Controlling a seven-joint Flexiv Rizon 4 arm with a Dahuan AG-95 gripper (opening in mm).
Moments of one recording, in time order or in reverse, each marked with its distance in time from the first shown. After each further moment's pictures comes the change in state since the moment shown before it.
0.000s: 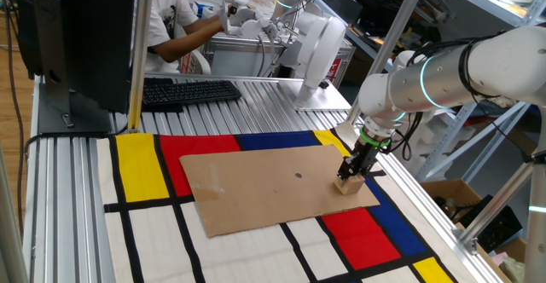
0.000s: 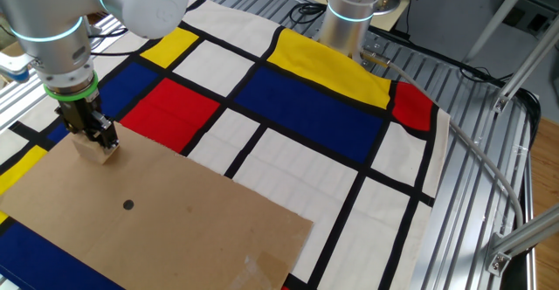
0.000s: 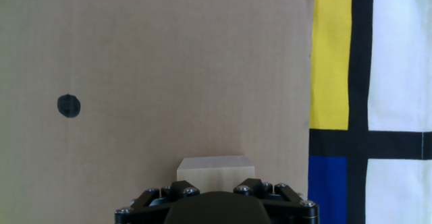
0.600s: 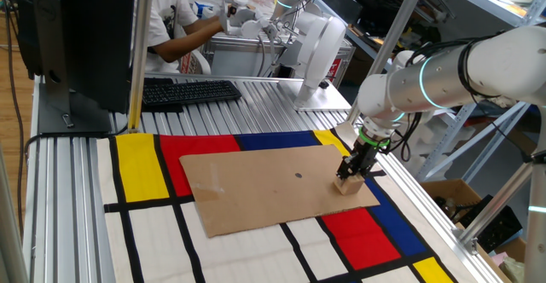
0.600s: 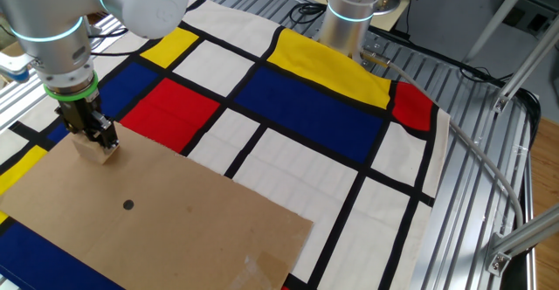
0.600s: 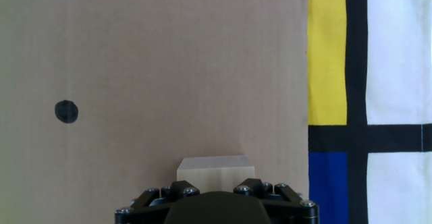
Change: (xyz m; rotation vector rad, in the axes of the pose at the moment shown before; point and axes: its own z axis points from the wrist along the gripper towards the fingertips) arm 0.001 0.001 0.000 -0.002 0.000 0.041
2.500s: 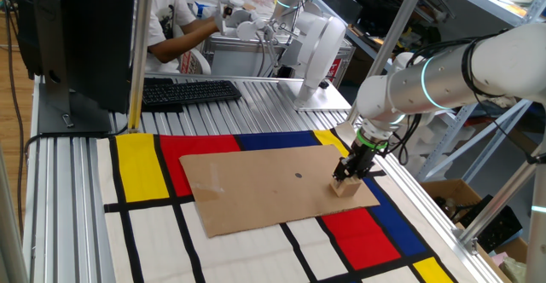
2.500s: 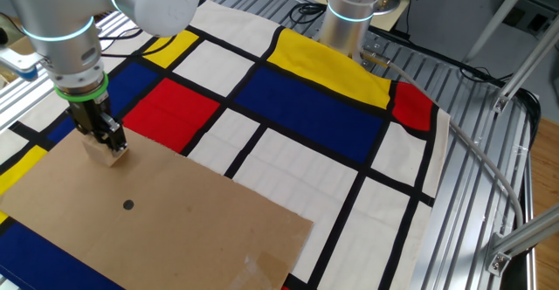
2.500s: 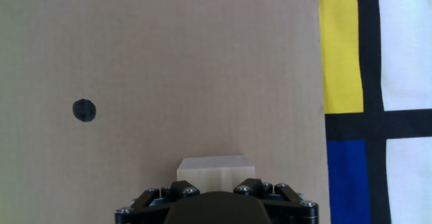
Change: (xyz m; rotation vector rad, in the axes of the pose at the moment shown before) arm 0.005 0.021 -0.001 -0.019 -0.011 0.041
